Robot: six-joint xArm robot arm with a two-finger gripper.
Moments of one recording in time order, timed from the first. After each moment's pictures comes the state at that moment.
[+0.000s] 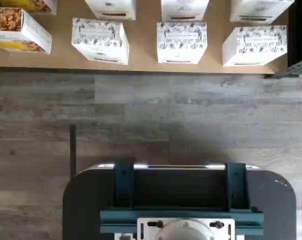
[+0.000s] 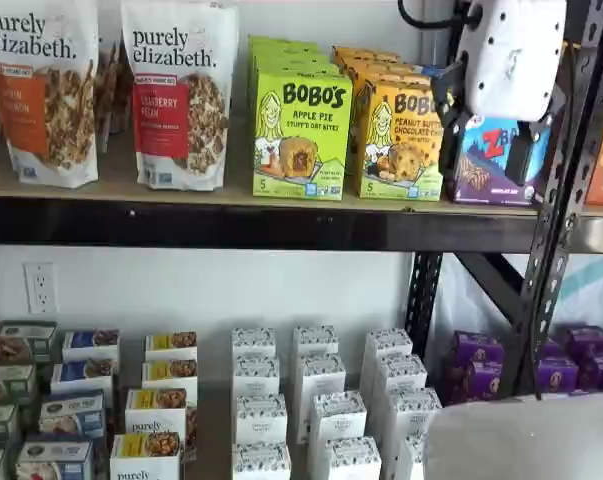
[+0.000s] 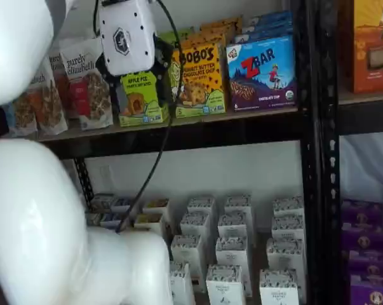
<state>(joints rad) 0.03 -0.87 -1.12 0.04 1.99 0.05</state>
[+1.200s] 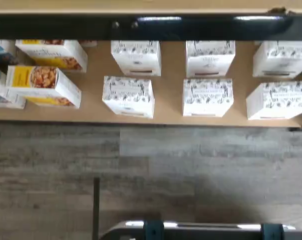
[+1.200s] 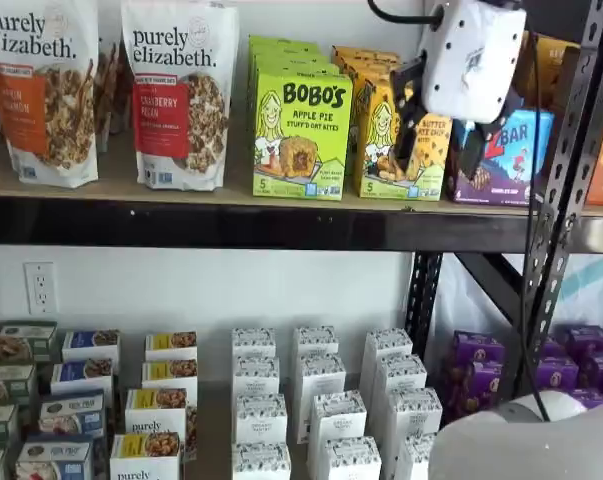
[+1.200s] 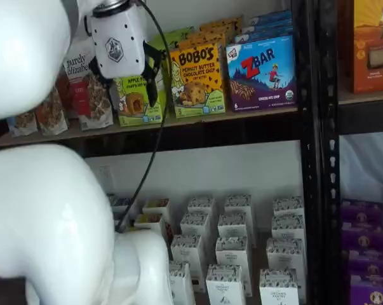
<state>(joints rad) 0.21 -0.90 -1.03 0.04 1.76 0.22</state>
